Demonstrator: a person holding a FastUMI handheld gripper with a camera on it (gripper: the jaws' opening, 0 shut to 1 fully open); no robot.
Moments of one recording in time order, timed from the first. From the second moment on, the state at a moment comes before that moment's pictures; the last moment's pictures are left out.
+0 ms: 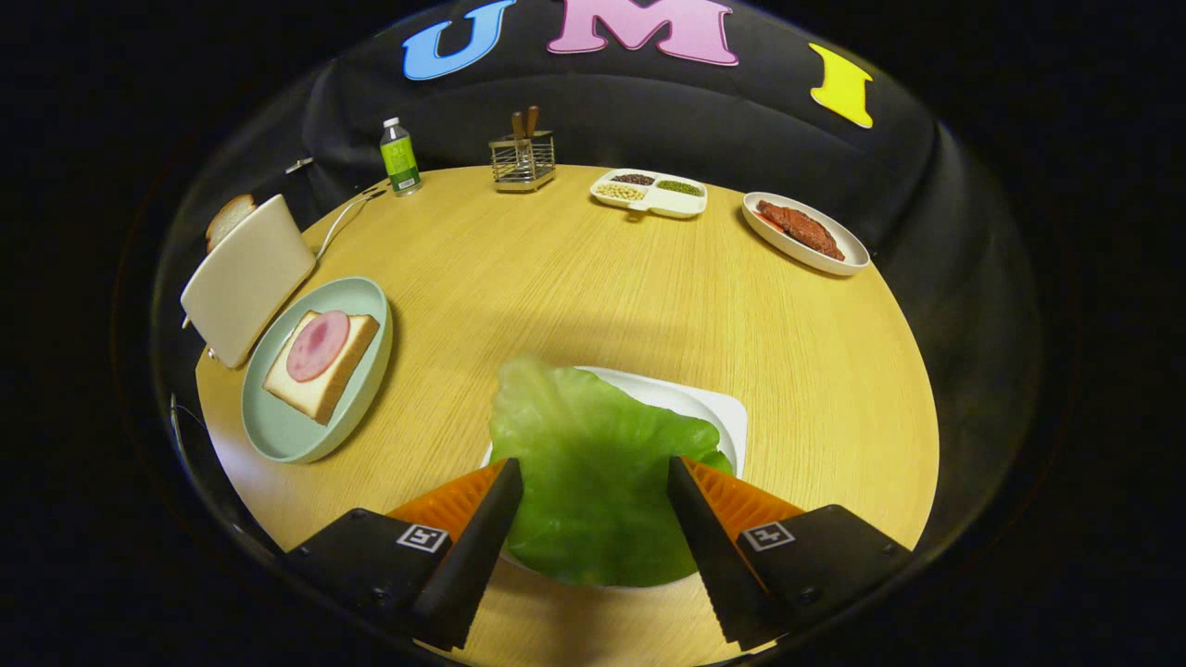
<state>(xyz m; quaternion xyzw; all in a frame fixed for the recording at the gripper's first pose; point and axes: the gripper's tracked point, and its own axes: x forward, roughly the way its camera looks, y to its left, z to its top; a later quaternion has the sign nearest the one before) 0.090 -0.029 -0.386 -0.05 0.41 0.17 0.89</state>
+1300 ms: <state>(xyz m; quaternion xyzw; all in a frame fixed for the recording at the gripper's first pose) 0.083 -0.036 -0.373 -0.04 0.43 0.16 0.89</state>
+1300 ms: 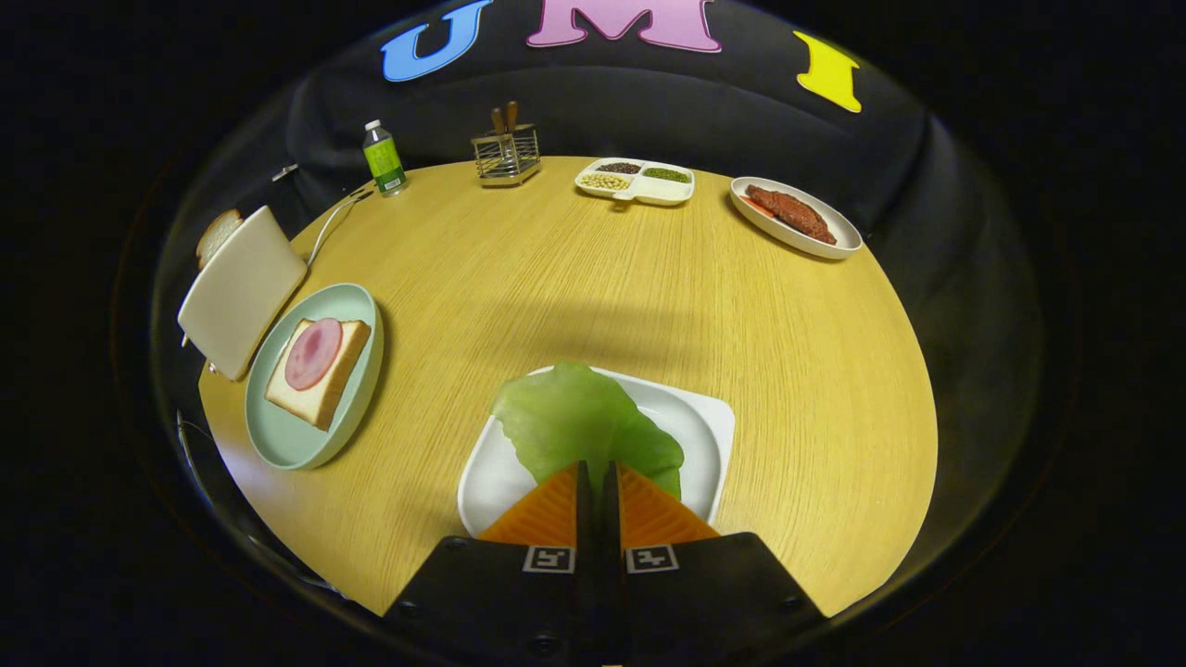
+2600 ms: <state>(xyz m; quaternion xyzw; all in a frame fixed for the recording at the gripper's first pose) 0.040 0.178 -0.233 -0.11 0.31 0.27 0.90</state>
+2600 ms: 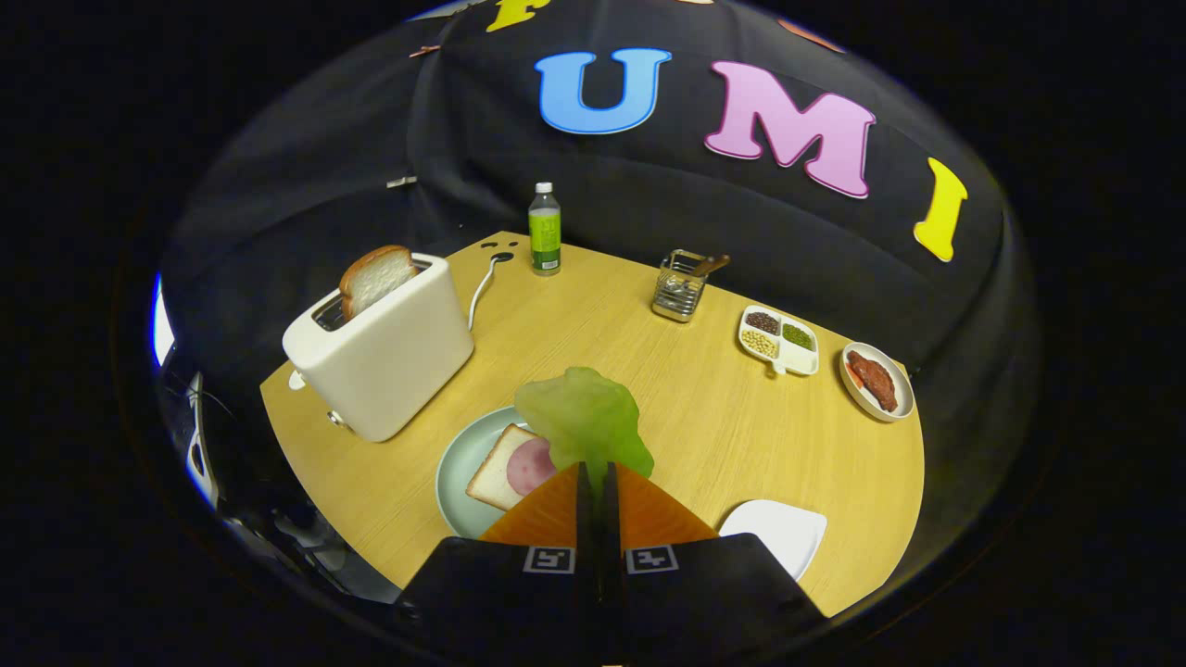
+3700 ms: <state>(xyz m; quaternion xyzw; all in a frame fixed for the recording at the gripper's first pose) 0.034 0.248 -0.318 -0.14 0.39 0.27 0.87</state>
